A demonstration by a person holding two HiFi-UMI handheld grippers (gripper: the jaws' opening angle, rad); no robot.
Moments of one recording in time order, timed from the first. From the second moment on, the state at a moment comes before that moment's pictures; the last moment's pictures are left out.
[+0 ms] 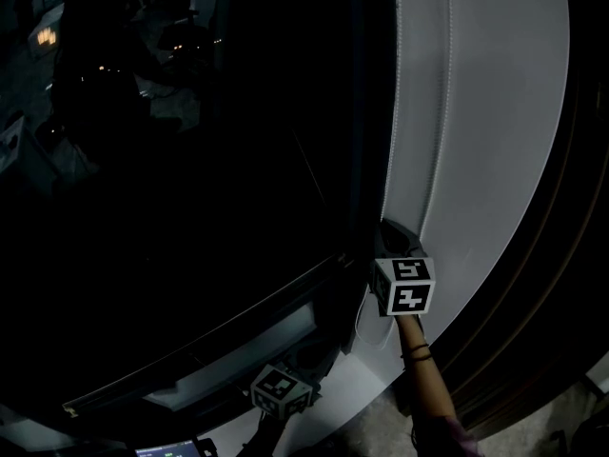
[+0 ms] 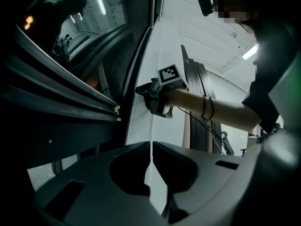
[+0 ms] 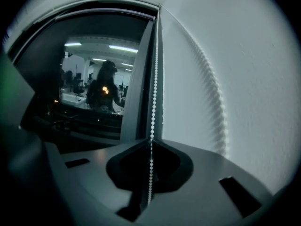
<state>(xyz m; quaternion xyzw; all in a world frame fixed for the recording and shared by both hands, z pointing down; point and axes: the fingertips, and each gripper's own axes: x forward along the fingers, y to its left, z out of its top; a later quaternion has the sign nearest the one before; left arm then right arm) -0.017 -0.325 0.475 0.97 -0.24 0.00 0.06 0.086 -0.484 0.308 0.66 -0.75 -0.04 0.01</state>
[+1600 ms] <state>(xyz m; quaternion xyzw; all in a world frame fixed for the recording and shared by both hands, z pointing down) 0.065 -0.320 0.401 0.99 -0.17 -0.03 0.00 0.030 -0.302 0.660 0.56 -0.78 0.21 0.19</state>
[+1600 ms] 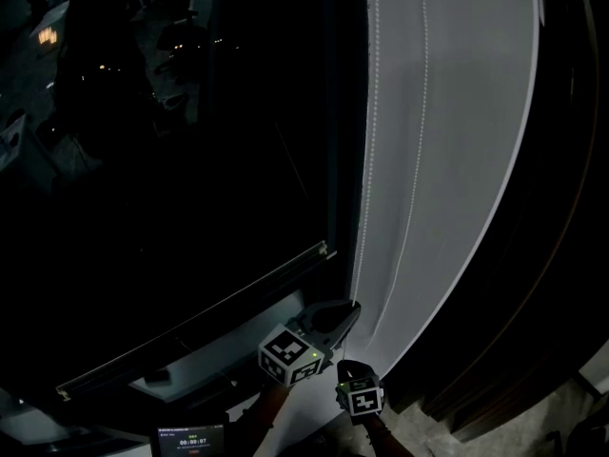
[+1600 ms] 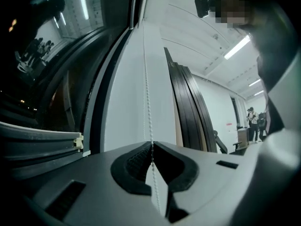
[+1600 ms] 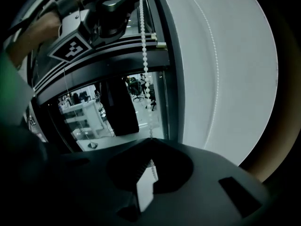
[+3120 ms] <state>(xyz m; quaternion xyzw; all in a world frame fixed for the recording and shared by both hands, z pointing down) 0.004 -0.255 0.711 0.90 -0.27 0.21 0.26 0.004 -0.312 0.312 0.44 -0.90 -0.03 -0.08</state>
